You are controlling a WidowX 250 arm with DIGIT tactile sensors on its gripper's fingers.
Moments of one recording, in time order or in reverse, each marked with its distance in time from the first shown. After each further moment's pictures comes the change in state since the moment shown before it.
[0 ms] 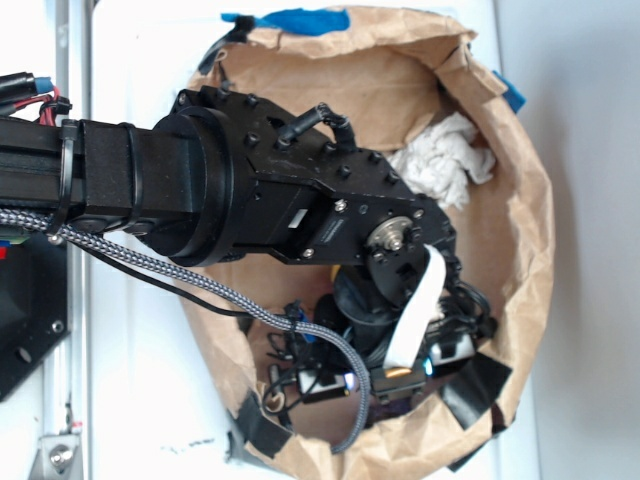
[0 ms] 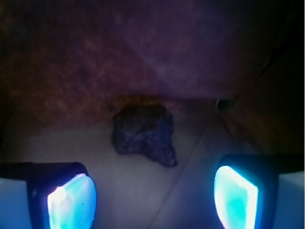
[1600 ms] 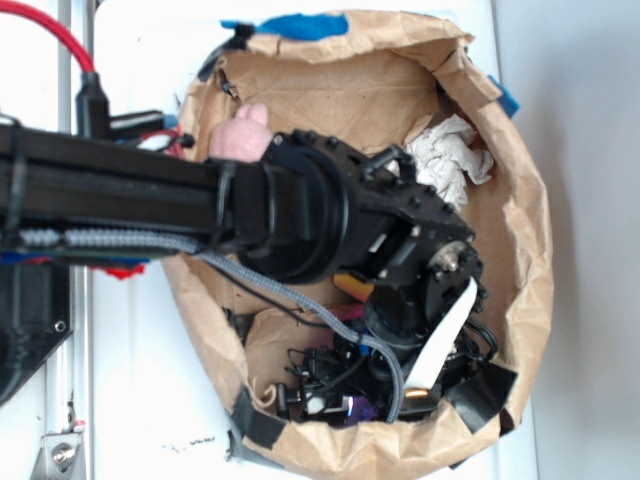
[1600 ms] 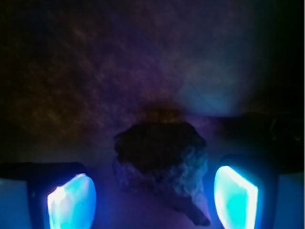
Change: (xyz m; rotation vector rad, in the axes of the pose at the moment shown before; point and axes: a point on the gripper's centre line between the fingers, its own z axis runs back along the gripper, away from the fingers) arm 0.005 -0.009 -0.035 -0.178 -0.081 -0.055
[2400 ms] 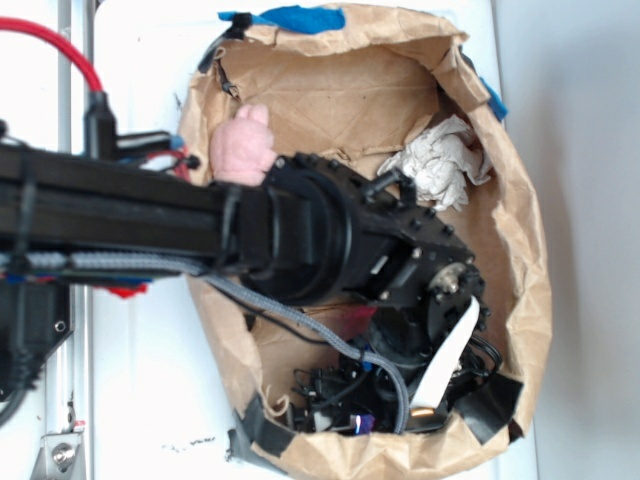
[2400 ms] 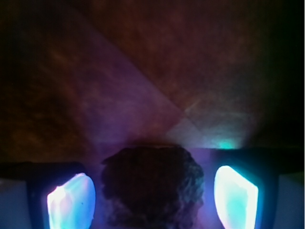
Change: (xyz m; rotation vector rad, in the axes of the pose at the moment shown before) arm 0.016 0.003 -0.016 0.023 -0.016 -0.009
